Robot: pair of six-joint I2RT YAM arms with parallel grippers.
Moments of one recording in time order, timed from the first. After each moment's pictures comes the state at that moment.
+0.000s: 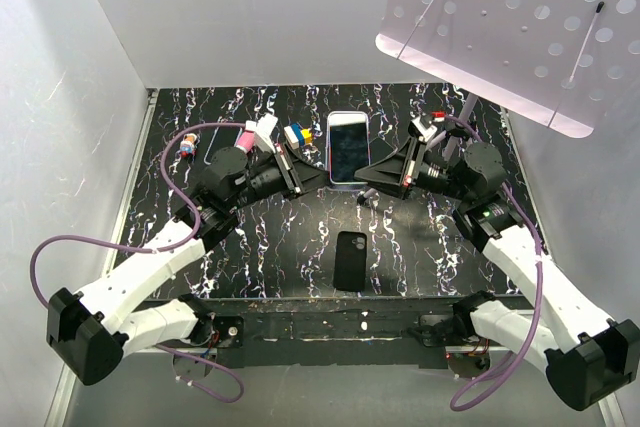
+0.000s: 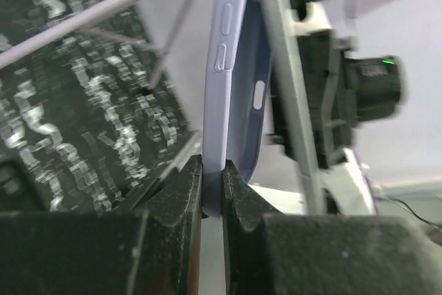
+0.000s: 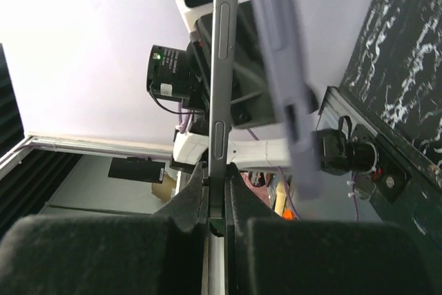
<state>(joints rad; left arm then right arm) -0.67 1.05 0.88 0.19 0.42 -1.08 0.47 0.94 0.82 0.25 -0.81 1.52</state>
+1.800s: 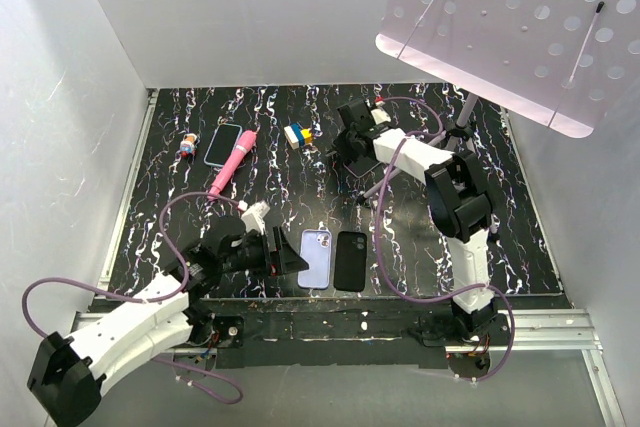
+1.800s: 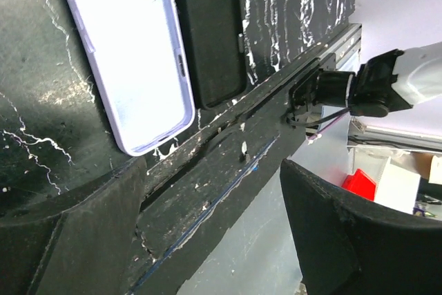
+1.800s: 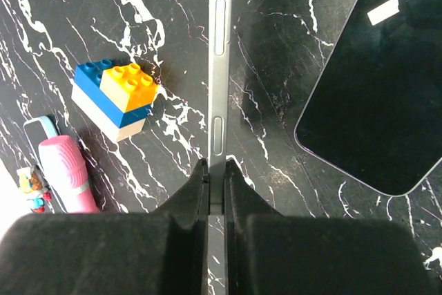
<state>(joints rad) -0.70 0.72 0.31 -0.17 0.40 -0.88 0.58 2.09 1.60 -0.36 0.18 1.18</state>
